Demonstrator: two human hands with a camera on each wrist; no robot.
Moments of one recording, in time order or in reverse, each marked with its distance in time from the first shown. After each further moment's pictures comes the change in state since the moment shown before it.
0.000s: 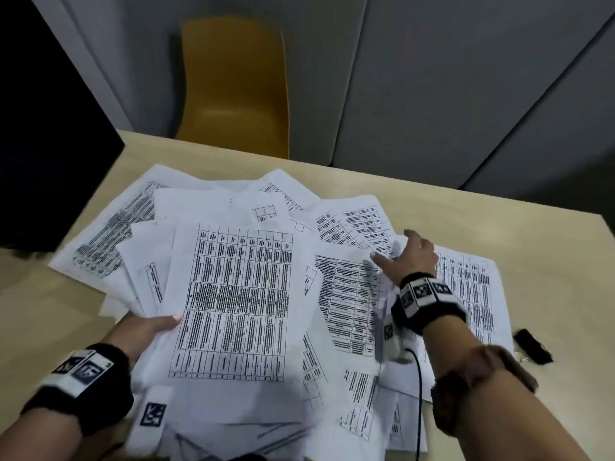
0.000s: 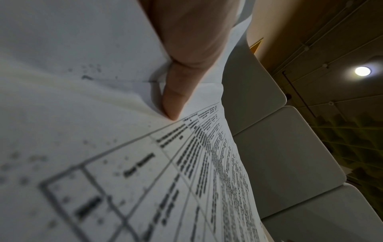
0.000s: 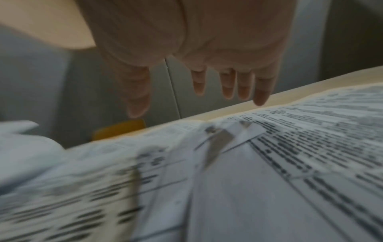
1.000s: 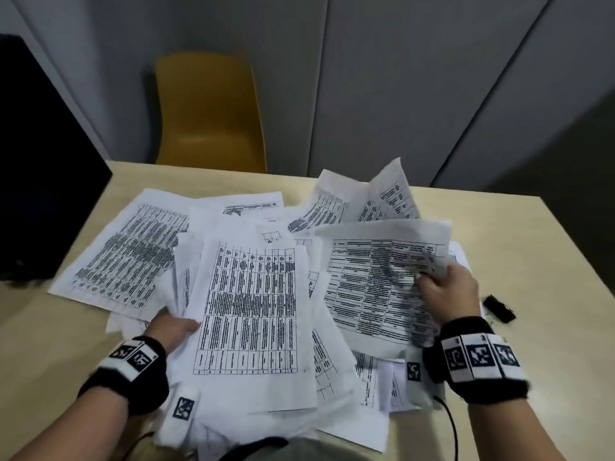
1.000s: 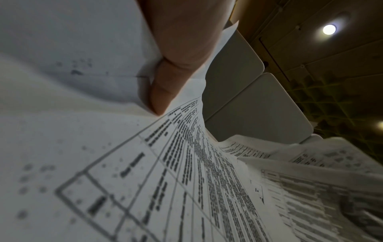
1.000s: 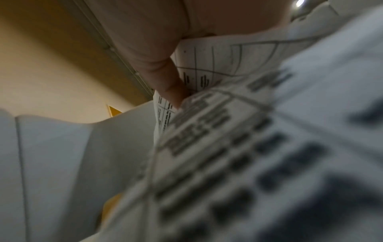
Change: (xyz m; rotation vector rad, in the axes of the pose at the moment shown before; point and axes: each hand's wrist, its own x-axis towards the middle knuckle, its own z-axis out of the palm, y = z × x) left_hand -0.013 0.018 0.025 0.355 -0.029 -0.018; right_hand -0.127 0.031 -0.053 0.304 0.368 -0.085
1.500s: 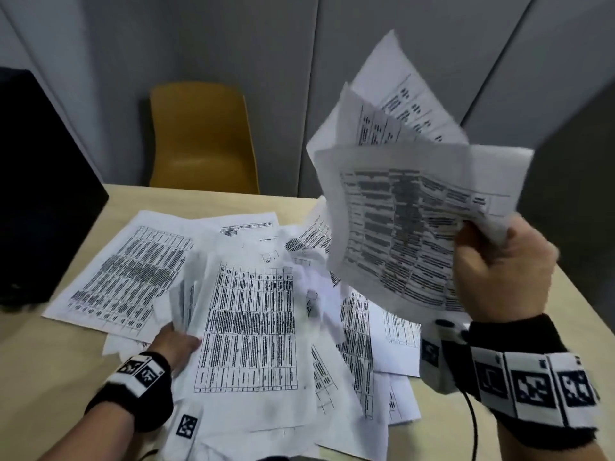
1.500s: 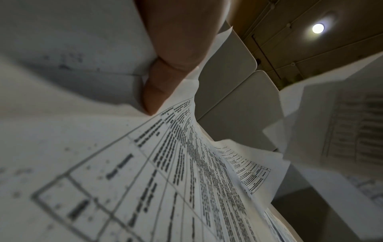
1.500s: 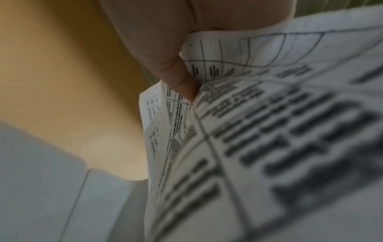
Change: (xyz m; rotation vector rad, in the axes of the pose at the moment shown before) left_hand 0.002 0.003 0.004 0.052 -0.003 0.052; right_hand -0.037 -0.083 -0.072 0.066 0.521 -0.585
